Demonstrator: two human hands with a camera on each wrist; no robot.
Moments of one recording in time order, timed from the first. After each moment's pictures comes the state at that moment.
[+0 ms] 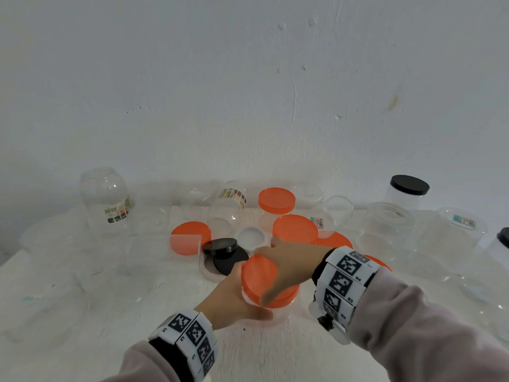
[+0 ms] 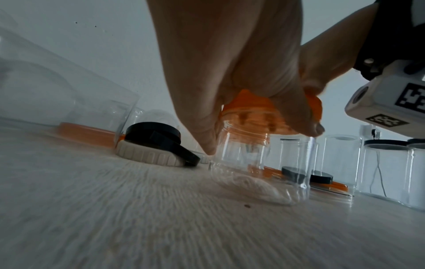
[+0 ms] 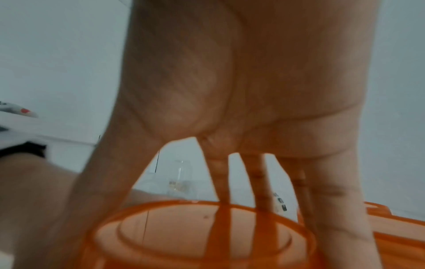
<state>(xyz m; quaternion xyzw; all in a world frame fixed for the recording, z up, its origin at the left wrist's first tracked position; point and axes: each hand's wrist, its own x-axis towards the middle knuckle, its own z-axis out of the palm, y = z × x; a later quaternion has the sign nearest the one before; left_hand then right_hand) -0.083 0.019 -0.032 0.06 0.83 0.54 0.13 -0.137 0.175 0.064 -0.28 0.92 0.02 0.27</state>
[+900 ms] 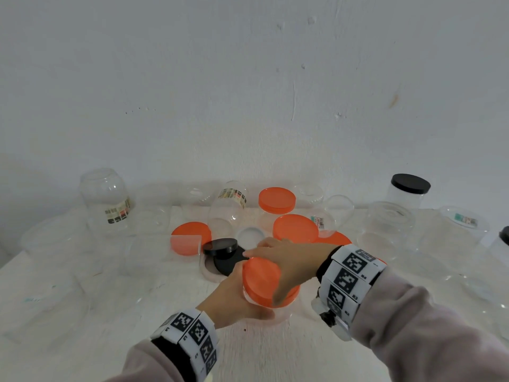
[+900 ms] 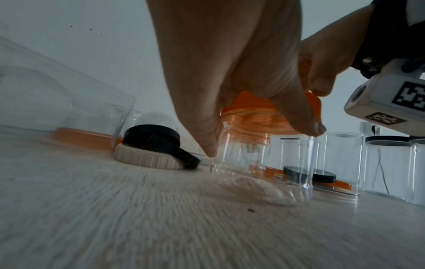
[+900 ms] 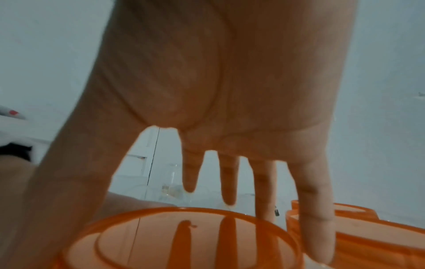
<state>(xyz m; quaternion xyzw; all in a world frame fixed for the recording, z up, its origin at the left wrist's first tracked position) -0.087 0.019 -0.036 0.06 0.84 0.53 0.13 -0.141 0.178 0.068 -0.33 0.90 -0.01 0.29</state>
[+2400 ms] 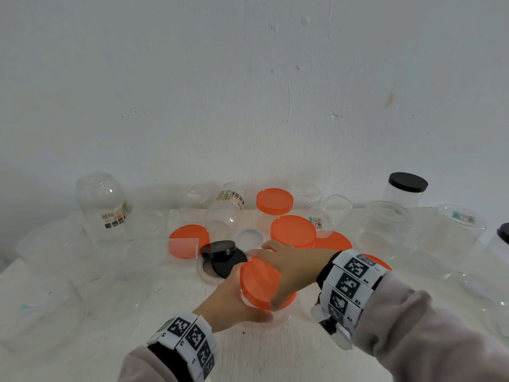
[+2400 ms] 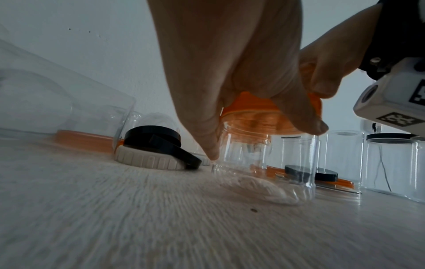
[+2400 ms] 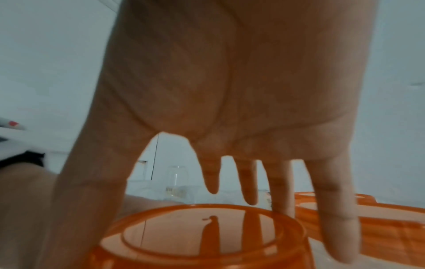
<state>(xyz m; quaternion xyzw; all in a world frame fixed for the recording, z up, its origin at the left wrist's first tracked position) -0.089 0.022 -0.036 0.06 0.84 0.52 0.13 -0.138 0.185 0.060 -0.30 0.91 -0.01 0.29</state>
